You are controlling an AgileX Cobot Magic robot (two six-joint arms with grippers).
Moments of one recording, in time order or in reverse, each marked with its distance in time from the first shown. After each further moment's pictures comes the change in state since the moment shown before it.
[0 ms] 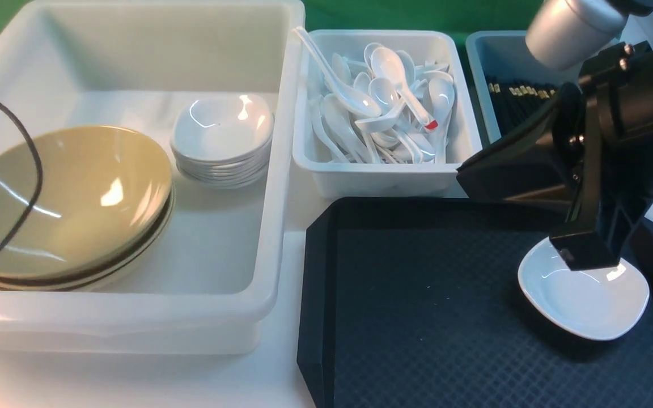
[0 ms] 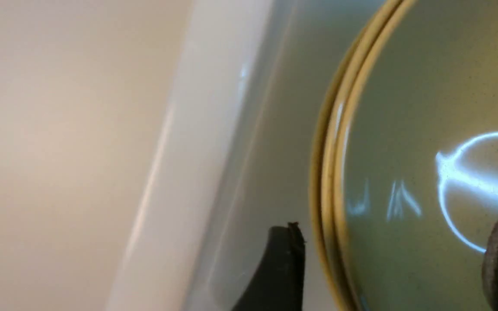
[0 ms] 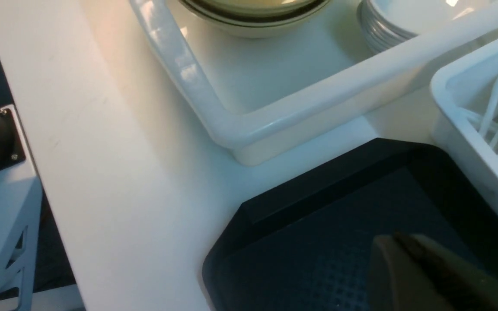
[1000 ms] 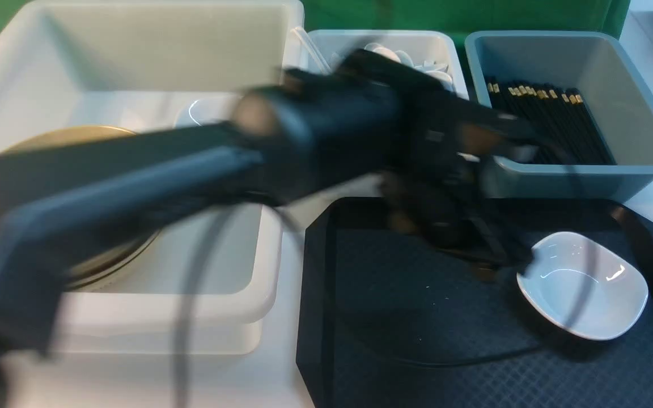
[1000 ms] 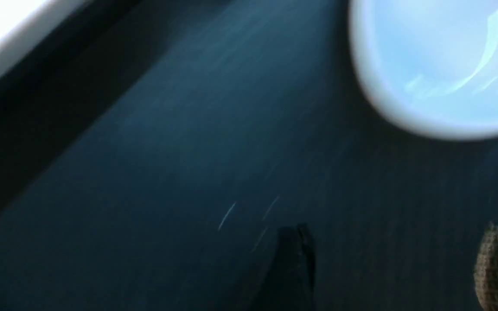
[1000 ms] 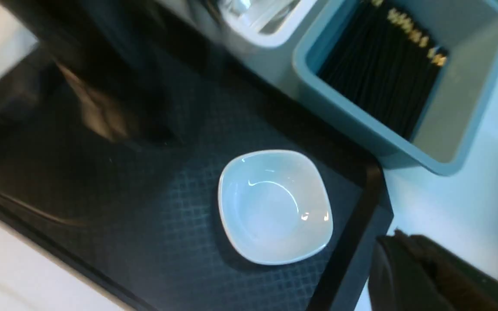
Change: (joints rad) right arm 0.000 -0.407 0.089 -0.670 0.304 0.537; left arm -1.289 0.525 -0.527 -0.018 -0.071 -0.153
